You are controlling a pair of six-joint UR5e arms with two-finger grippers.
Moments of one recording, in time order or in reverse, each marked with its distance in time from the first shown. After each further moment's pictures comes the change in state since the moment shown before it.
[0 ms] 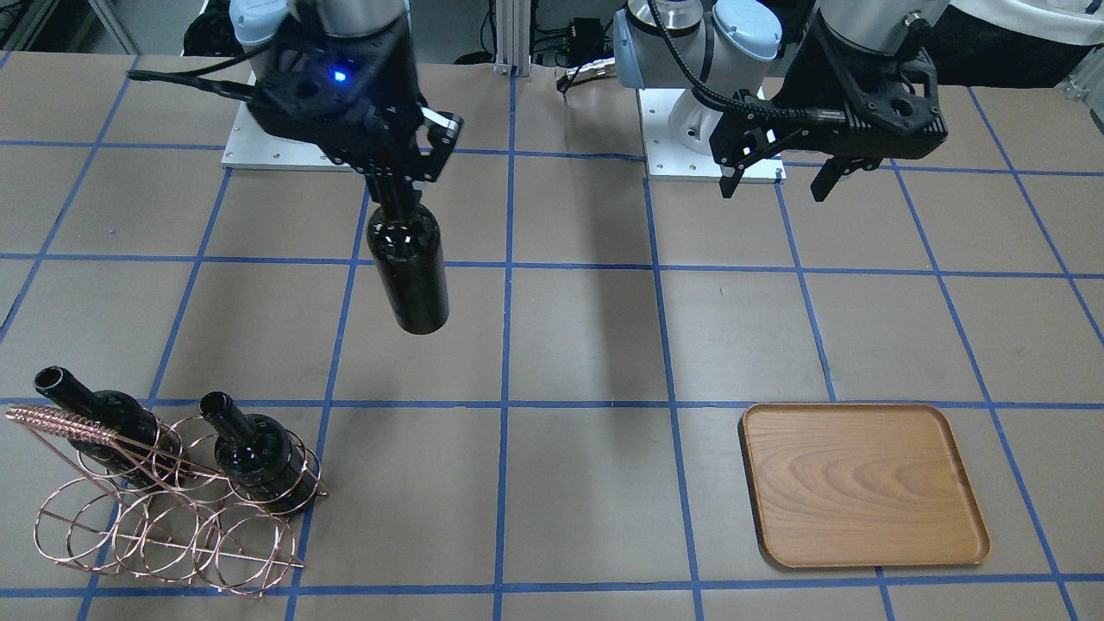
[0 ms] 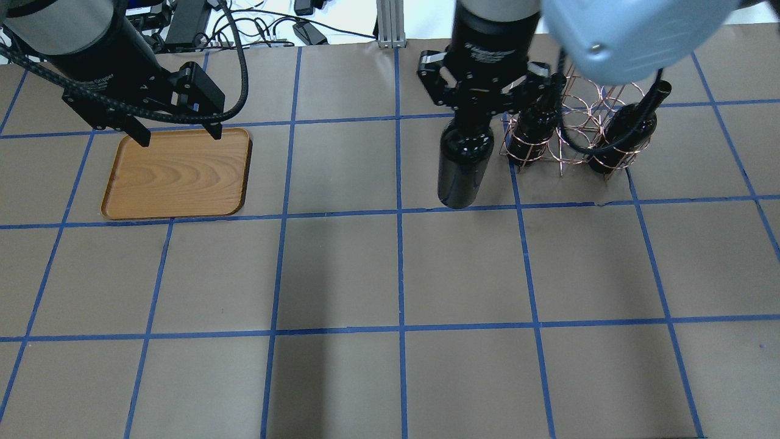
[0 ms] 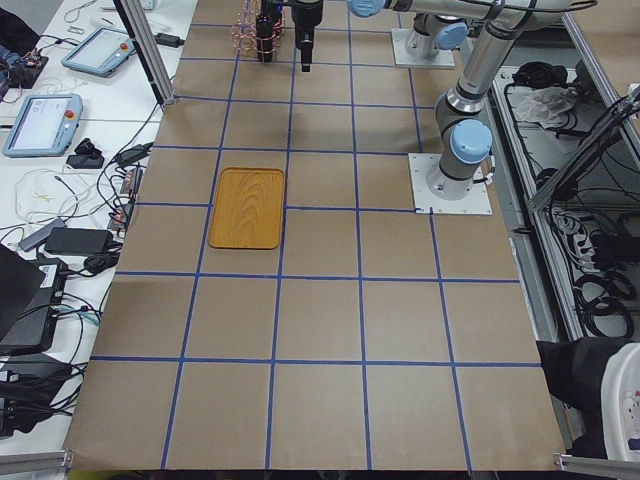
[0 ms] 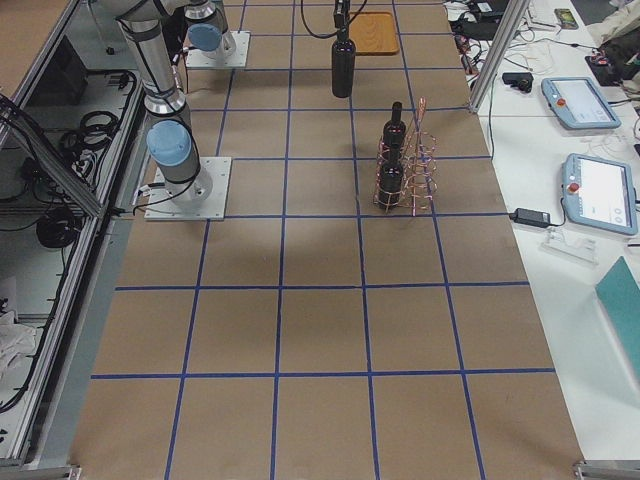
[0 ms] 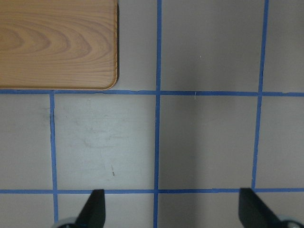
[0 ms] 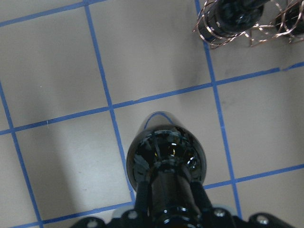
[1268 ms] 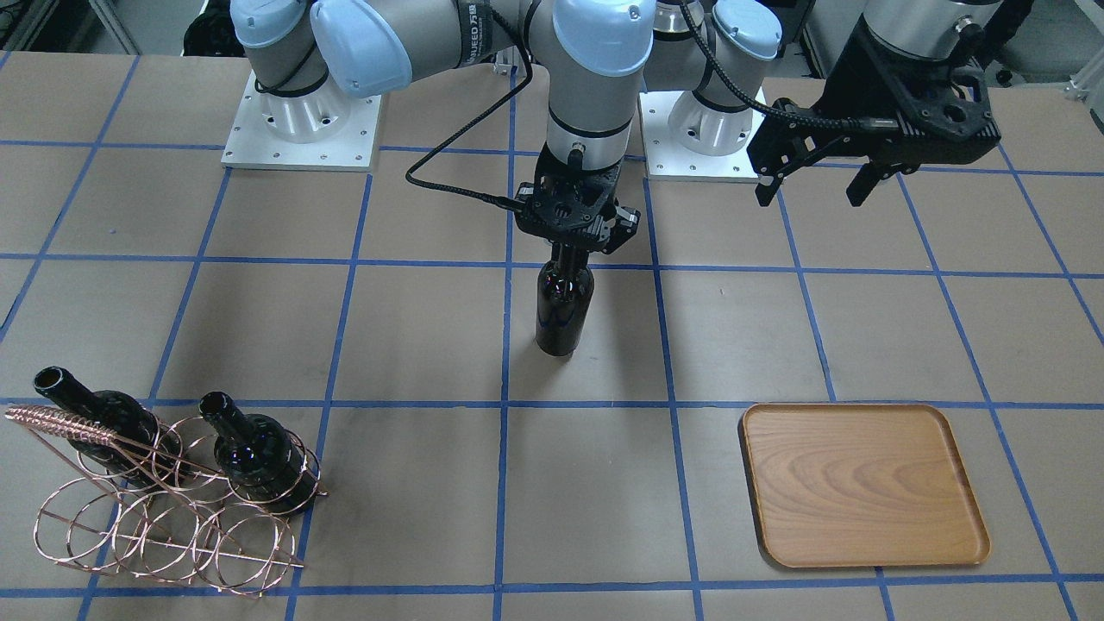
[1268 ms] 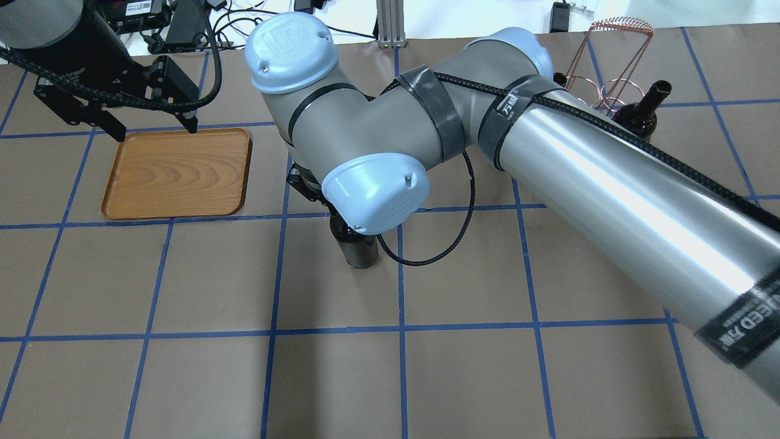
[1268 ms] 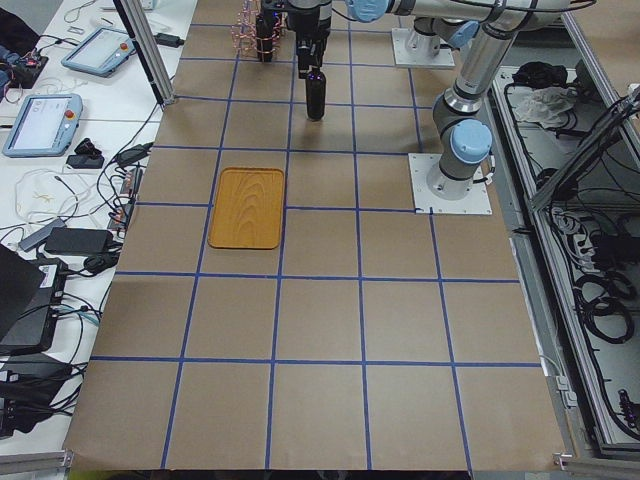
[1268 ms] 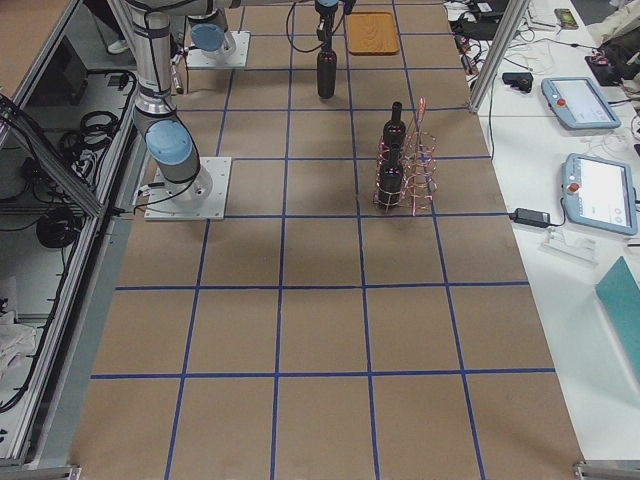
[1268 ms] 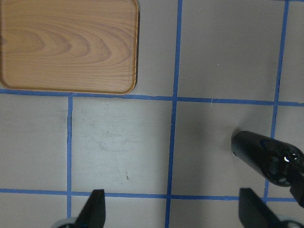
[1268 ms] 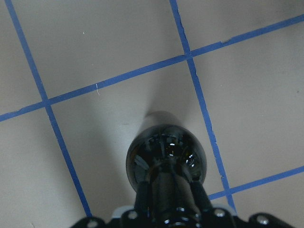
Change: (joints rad) left arm 0.062 -0.002 0.007 0.005 0.003 0.025; right arm 0.257 0.176 0.133 -0.285 0.007 0.324
